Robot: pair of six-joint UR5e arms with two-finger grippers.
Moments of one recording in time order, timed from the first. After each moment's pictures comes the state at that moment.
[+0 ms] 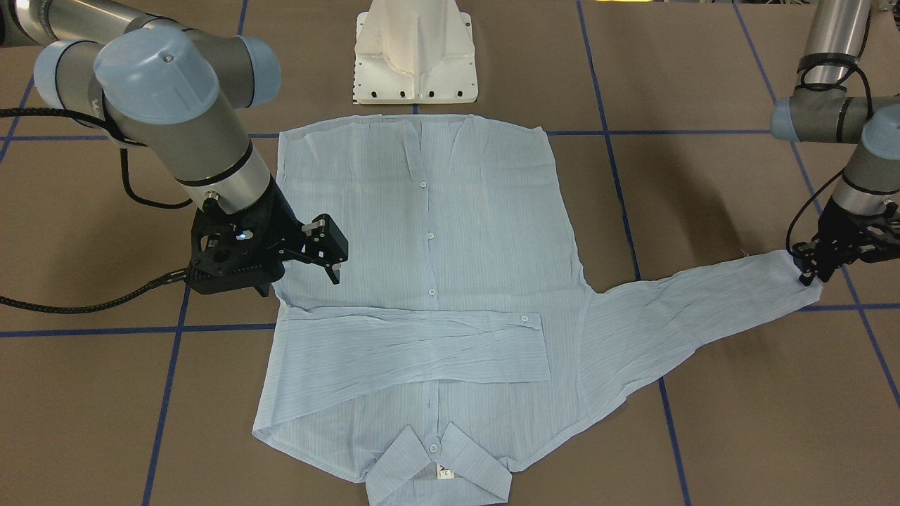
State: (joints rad) left arm -1.01 -1.57 -1.32 -2.52 -1.85 -0.93; right arm 0.86 -0.85 1.62 -1.47 2.04 0.96
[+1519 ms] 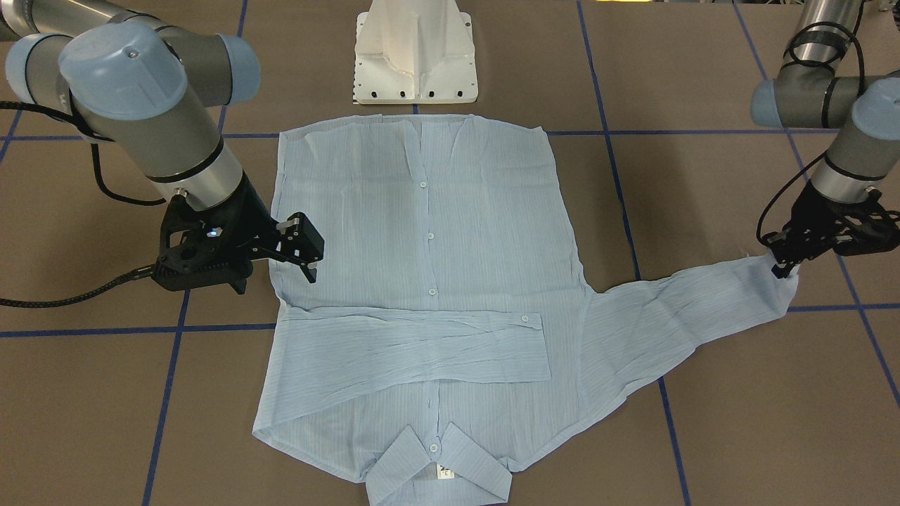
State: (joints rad) left arm -1.01 -1.86 -1.68 -1.94 -1.98 -1.01; right arm 0.93 -0.96 1.68 -1.48 2.10 0.93
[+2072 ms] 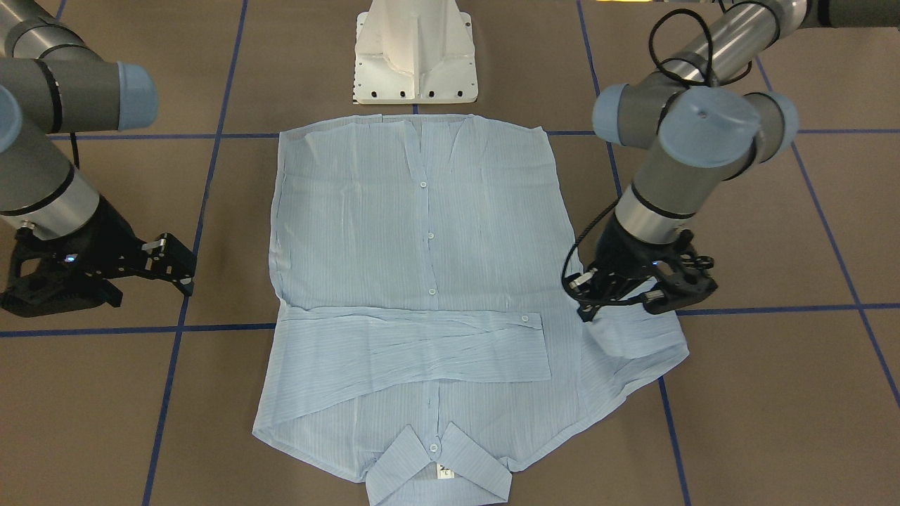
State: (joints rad) left arm -0.86 -2.26 -1.49 -1.94 -1.99 -1.40; right arm 1.04 -1.14 1.70 -1.48 2.16 0.70
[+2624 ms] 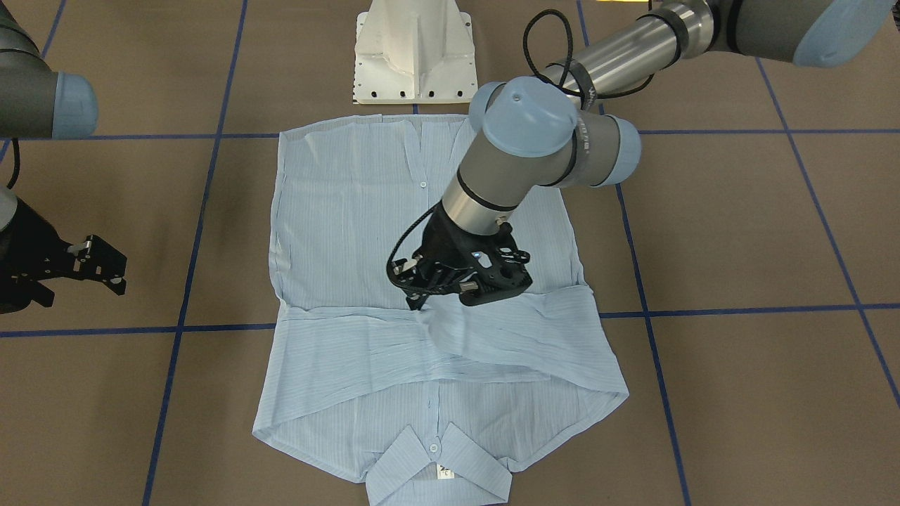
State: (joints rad) left arm -0.73 -2.54 -1.26 -2.14 -1.99 -1.65; right arm 1.10 -1.22 1.70 -1.48 2.19 0.58
